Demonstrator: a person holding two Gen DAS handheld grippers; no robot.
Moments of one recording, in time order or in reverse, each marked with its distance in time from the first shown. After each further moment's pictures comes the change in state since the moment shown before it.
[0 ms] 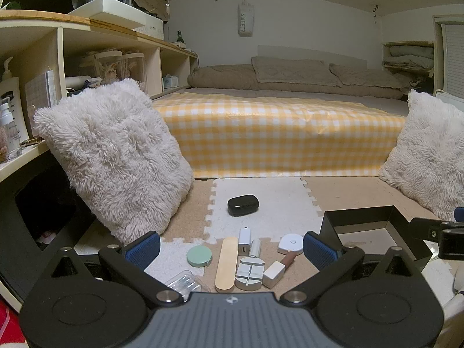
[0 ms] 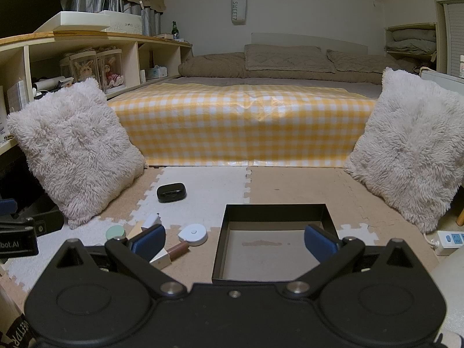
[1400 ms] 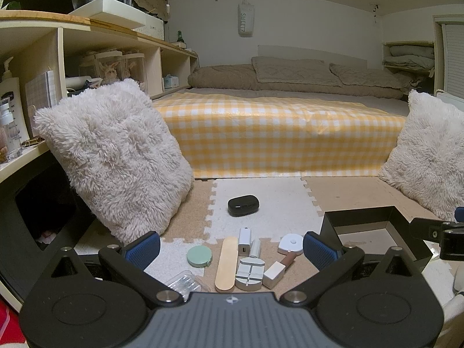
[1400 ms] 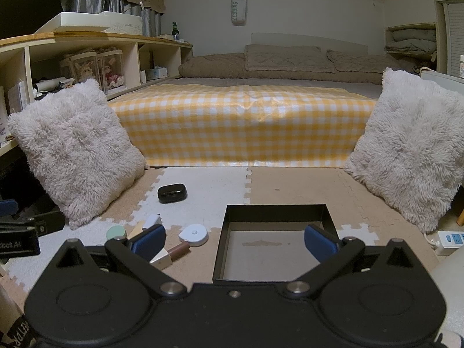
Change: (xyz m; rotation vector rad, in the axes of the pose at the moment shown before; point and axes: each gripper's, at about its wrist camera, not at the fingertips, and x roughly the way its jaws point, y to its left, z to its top) left arm 0.000 0.000 0.000 -0.002 0.003 0.000; right arm -0.001 0.003 0.001 -0.001 -0.002 0.004
